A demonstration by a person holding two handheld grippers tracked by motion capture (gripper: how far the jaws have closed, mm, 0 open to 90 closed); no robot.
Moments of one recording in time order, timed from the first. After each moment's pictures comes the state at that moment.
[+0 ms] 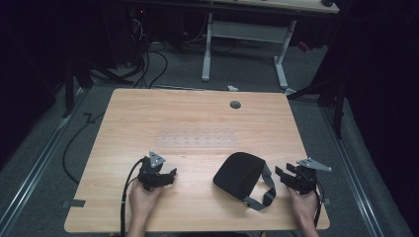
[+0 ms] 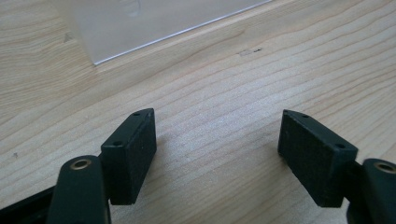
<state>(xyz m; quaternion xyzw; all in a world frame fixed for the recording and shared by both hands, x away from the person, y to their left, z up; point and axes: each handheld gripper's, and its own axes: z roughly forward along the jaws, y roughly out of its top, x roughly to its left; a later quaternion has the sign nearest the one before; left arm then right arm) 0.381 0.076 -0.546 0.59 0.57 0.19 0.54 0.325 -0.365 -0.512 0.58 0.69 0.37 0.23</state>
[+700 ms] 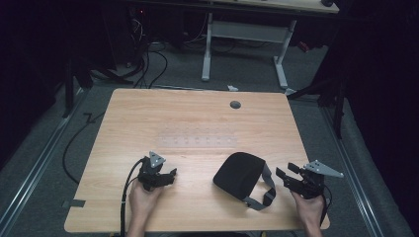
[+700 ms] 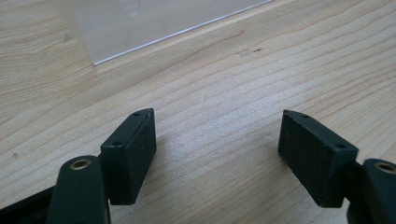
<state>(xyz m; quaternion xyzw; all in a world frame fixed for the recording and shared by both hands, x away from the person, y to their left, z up) 0.381 0.076 -0.546 0.59 0.57 0.19 0.54 0.300 -0.361 -0.481 0.53 0.70 0.43 0.23</state>
